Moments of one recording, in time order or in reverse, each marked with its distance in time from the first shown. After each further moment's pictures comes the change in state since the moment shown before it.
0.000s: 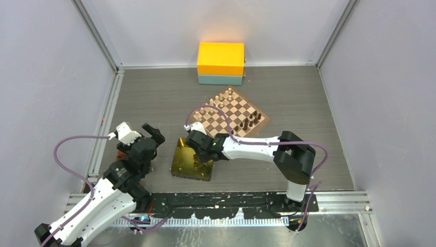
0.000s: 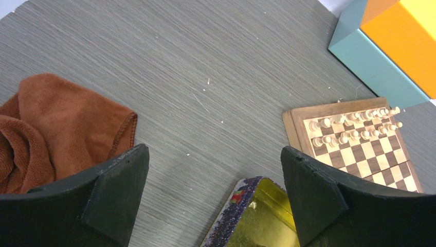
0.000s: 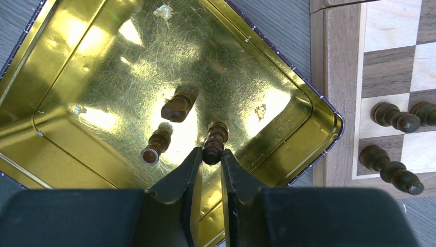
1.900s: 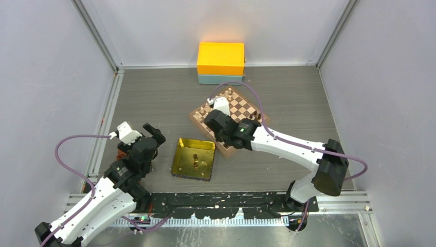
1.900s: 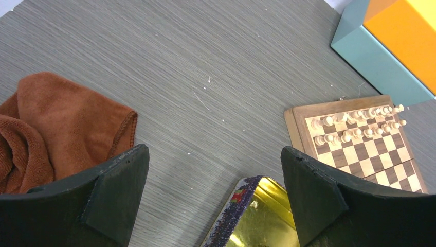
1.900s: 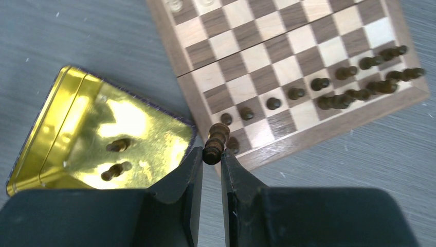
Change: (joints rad) left arm 0.000 0.015 0.000 0.003 0.004 0.000; right arm -0.102 -0.288 0.033 -0.161 0.229 0.006
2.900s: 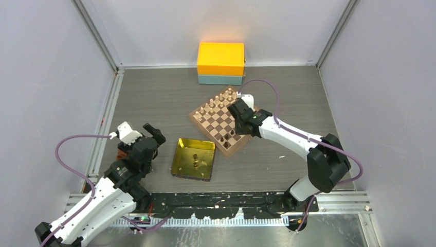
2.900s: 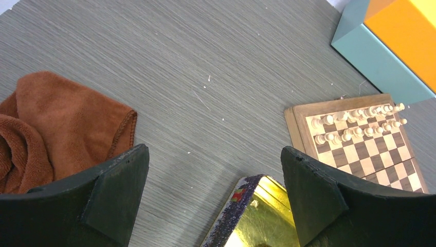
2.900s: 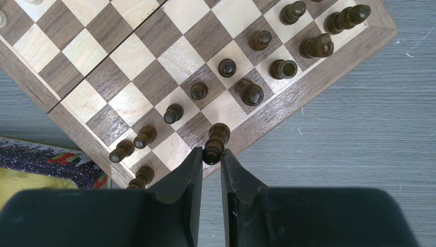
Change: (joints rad) left arm 0.000 0.000 -0.002 0.000 0.004 -0.001; right arm -0.342 0.011 -0.167 0.037 -0.125 0.058
